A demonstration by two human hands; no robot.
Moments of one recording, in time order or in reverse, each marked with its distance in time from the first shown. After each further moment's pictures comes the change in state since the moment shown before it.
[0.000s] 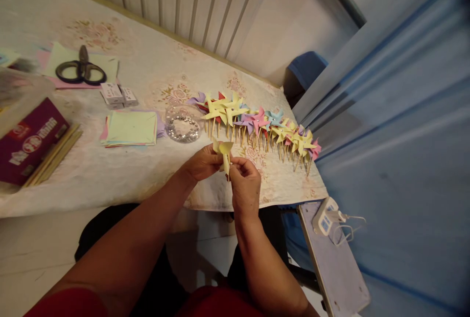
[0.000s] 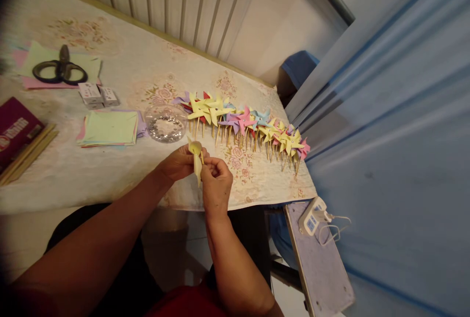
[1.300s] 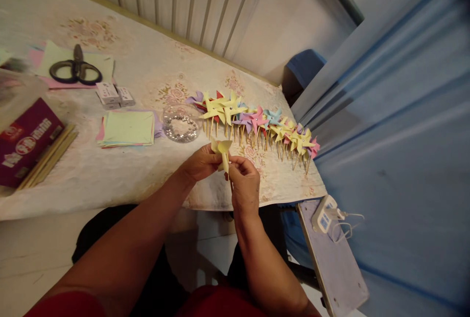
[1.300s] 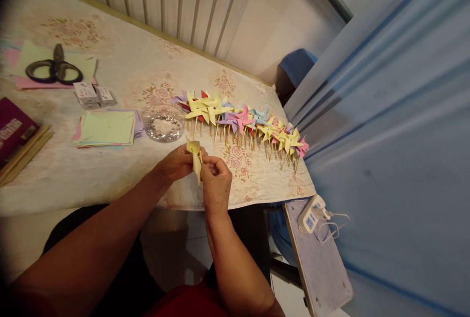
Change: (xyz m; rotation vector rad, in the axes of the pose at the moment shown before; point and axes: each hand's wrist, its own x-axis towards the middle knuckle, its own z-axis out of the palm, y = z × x) left_hand -0.001 0.001 -0.002 0.017 -0.041 -0.026; right_hand 0.003 0.005 -0.004 0.037 -0.013 0.020
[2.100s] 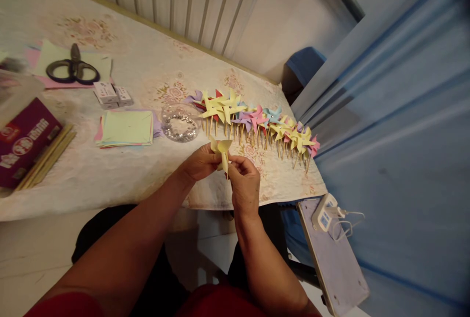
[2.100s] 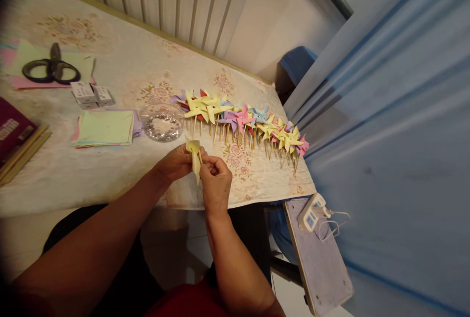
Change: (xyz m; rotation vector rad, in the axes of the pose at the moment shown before) left_hand 0.000 -0.001 0.001 0.017 0.040 -0.011; right_hand 0.000 -0.002 0.000 -0.037 0.007 -0.042
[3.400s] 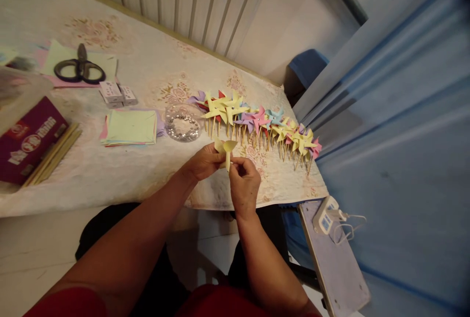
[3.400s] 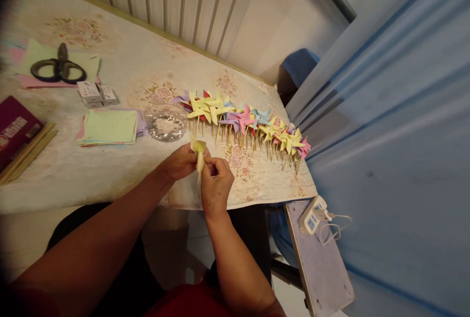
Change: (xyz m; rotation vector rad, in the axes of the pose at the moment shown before) left_hand 0.002 -0.001 0.002 0.015 0.040 0.025; right_hand -0.003 -0.005 -0.001 -0.417 0.045 -0.250
